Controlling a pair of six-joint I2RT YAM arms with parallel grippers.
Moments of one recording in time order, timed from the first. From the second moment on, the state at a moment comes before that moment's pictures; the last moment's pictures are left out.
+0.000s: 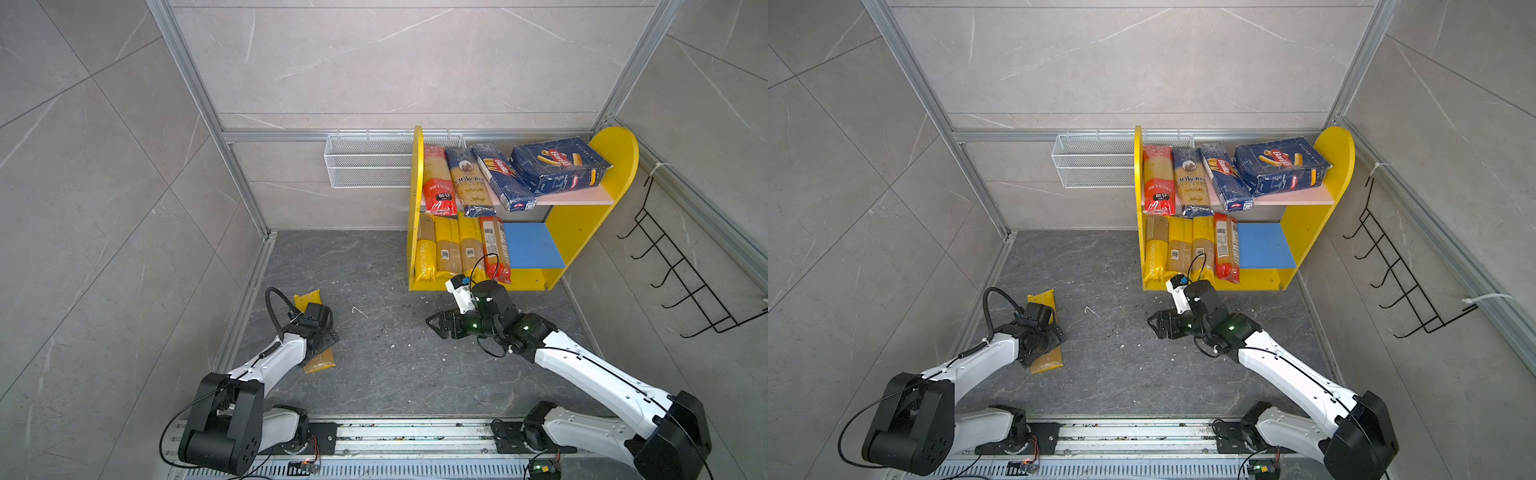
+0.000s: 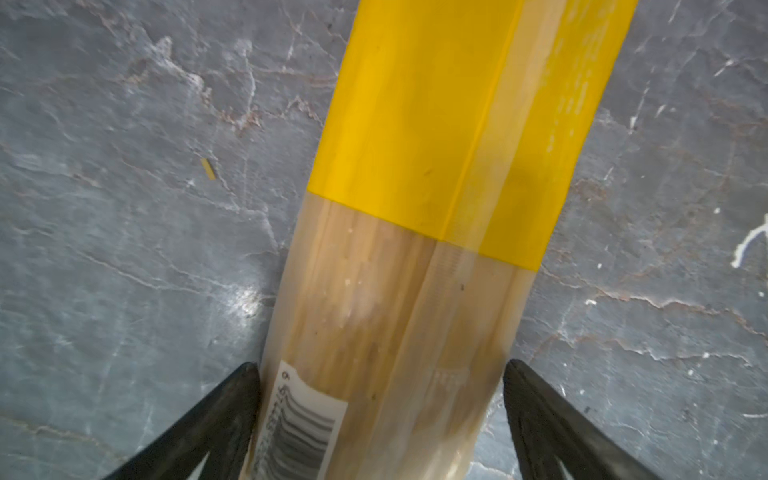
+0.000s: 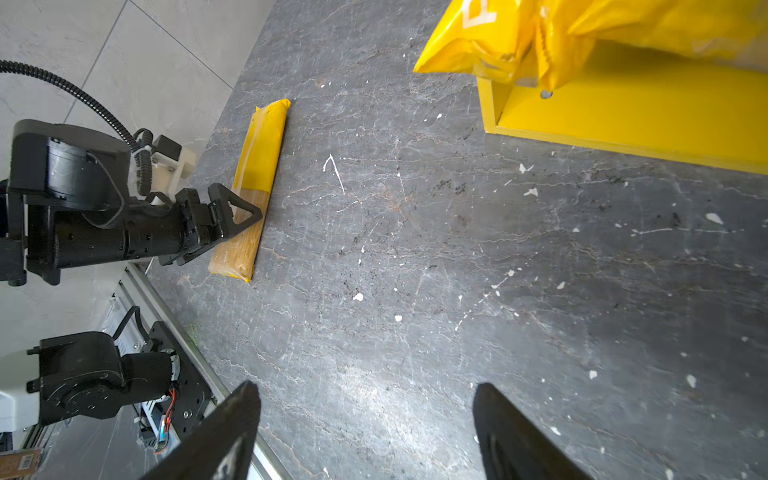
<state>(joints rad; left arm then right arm) -0.25 1.28 0.56 -0.51 -0.20 -0.84 0.64 1.14 0.86 -0.42 -0.25 0.42</state>
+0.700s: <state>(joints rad) -0.60 1.46 0.66 -0.36 -0.23 -0.99 0.64 1.14 0.77 -0.40 -0.25 0.43</state>
